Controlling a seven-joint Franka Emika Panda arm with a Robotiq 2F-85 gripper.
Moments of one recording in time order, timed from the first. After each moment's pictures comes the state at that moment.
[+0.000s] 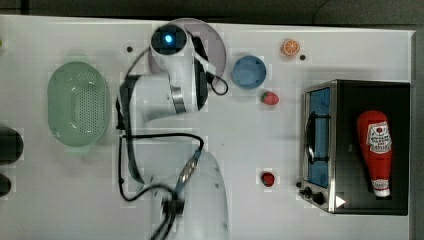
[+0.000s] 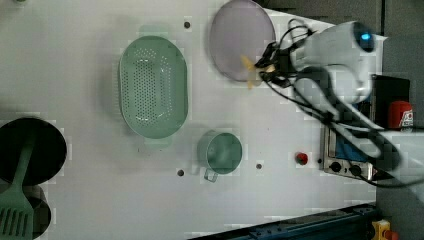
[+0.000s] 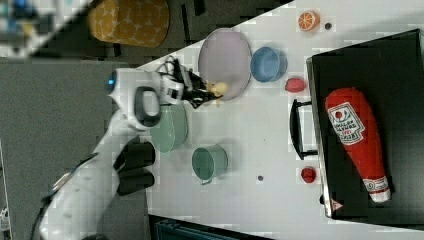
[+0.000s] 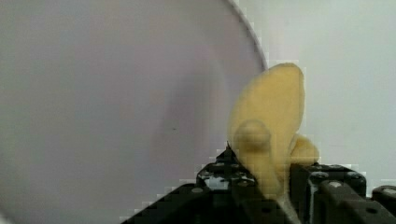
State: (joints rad) arm 0.10 0.62 0.05 -1.71 -0.09 0.69 0.63
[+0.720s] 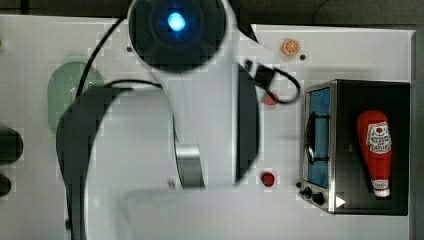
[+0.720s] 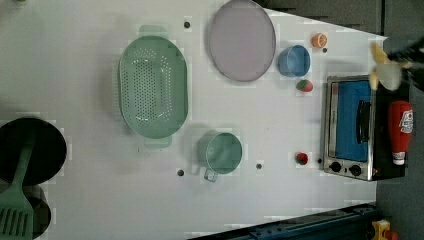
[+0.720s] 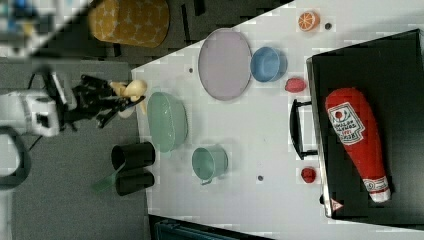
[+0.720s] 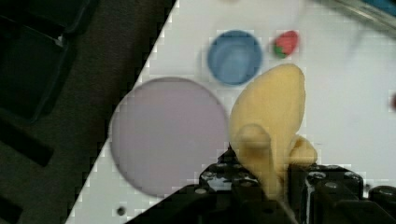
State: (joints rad) arm 0.03 0.04 0.04 -1.67 -0.10 0.28 0.44
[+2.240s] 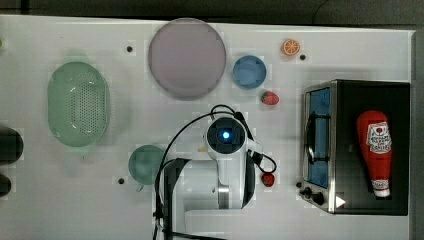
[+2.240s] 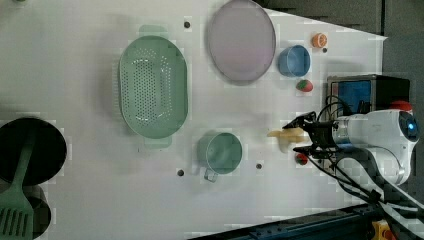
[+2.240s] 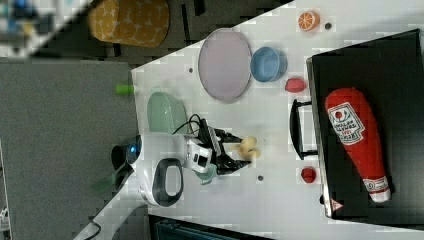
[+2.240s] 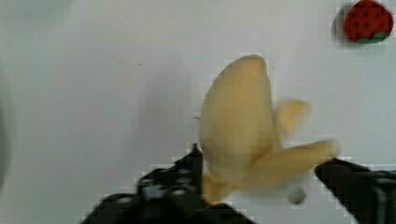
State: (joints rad) arm -0.01 0.13 -0.03 -2.46 -0.07 0.88 0.41
